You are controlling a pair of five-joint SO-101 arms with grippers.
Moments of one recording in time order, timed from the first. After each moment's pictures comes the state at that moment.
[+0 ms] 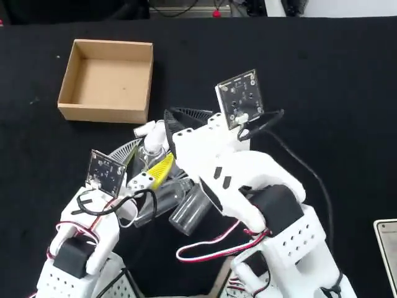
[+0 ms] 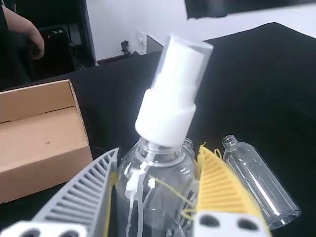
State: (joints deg) left arm 18.0 -102.8 79.7 43.8 -2.9; right arm -33.0 -53.2 33.5 53.2 -9.5
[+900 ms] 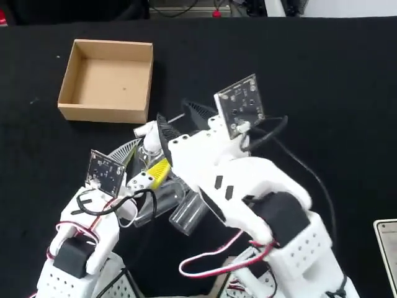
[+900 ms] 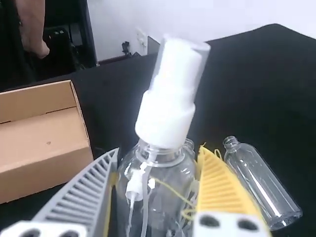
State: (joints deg) left arm 17.8 -102.9 79.7 43.8 -2.9; right arm -36.4 -54.5 27.8 55.6 -9.5
